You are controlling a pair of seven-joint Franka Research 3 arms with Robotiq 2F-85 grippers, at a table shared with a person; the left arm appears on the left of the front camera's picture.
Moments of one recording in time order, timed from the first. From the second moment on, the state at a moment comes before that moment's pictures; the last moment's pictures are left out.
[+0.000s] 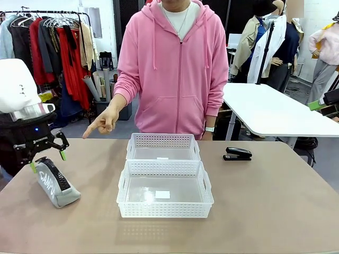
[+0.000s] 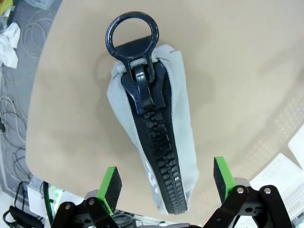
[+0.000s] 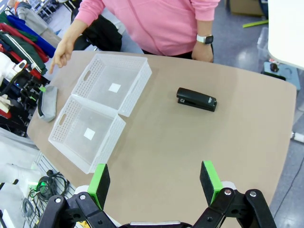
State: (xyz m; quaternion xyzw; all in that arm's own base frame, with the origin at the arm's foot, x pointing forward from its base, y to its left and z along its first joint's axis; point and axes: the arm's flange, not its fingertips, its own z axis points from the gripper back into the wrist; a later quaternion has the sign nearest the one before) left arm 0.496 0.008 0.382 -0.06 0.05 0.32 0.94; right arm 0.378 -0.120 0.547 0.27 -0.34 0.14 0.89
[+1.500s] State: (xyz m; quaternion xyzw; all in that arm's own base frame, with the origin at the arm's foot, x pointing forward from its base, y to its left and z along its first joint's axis) left arm 0.496 0.004 0.334 -0.06 0.08 0.32 0.94; right arm 0.378 -0.120 0.547 0.27 -0.34 0.14 0.89
